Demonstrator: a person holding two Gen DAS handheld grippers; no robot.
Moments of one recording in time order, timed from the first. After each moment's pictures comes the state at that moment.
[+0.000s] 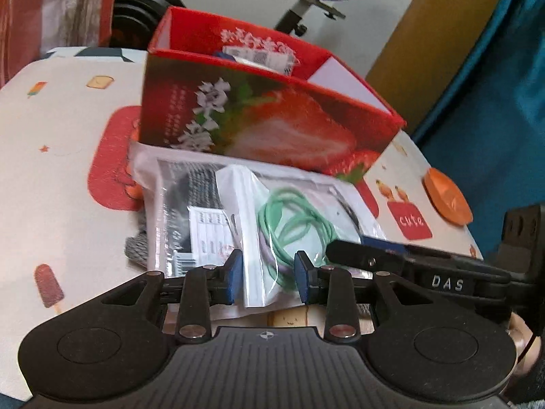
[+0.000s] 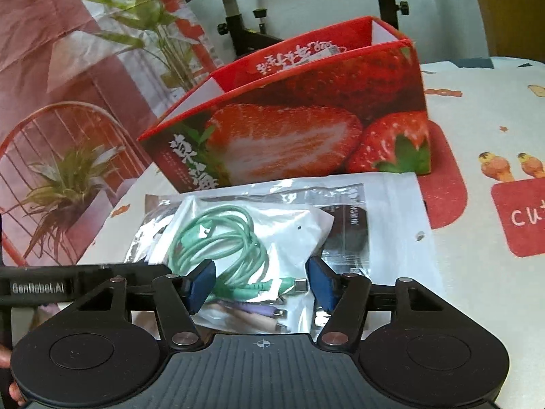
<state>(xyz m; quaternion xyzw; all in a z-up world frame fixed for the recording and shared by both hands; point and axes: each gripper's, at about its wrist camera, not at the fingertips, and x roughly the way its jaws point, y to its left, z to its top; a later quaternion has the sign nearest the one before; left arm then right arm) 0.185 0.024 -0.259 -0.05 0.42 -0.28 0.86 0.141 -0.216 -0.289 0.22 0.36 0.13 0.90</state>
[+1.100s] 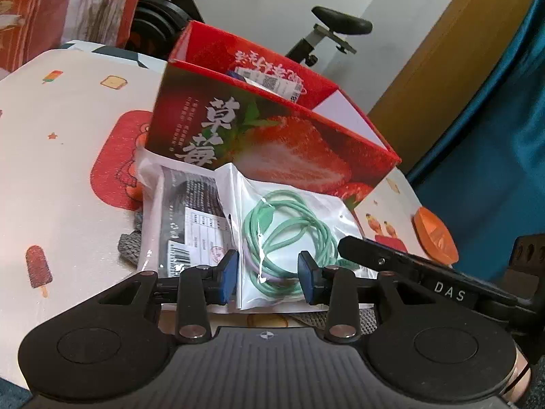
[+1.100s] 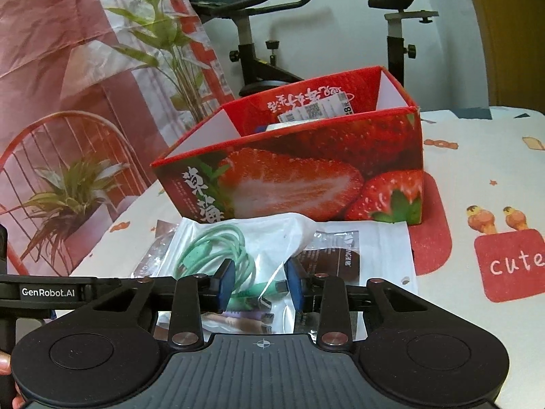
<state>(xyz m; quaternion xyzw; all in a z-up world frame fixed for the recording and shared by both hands) 0.171 0.034 -0.258 -0.12 0.39 -0.26 0.87 0.132 -0.210 -0.260 0.18 0.31 0.12 0.93</state>
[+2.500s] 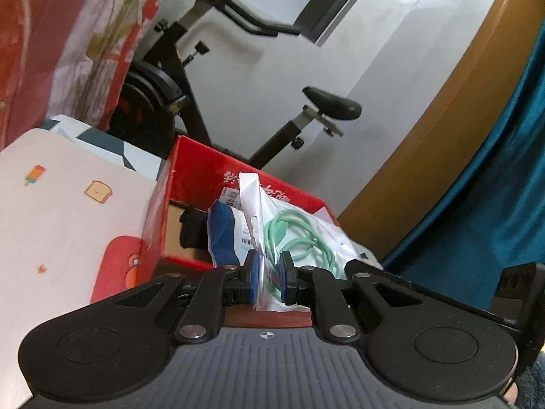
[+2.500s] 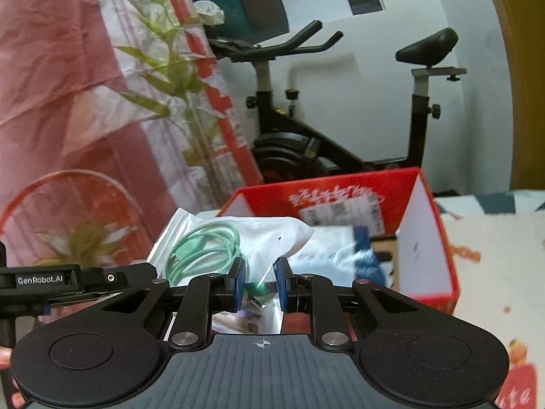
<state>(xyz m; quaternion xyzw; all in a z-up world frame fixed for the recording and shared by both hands) 0.256 0.049 -0.182 -0.18 0.30 -0.27 0.90 0.227 -0.220 -0.167 0.15 0.26 0.12 0.95</state>
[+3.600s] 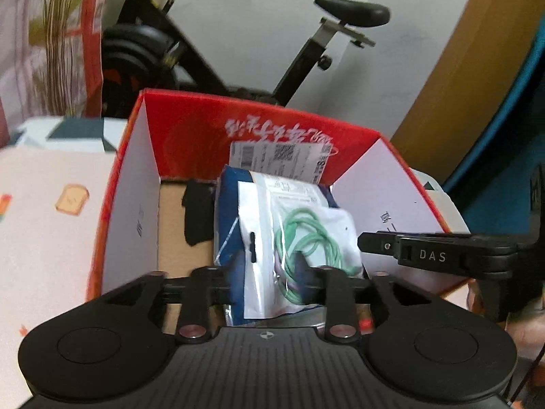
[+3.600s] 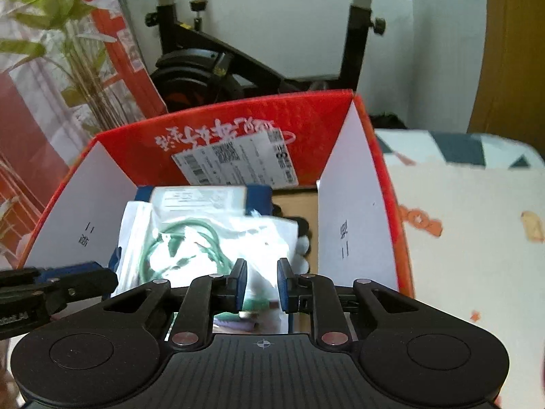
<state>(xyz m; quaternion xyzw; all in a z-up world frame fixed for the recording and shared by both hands) 0.343 -0.022 -0.213 -0.03 0.40 -0.24 0.88 0.353 -0.265 -0.238 0.12 0.42 0.01 0.90</state>
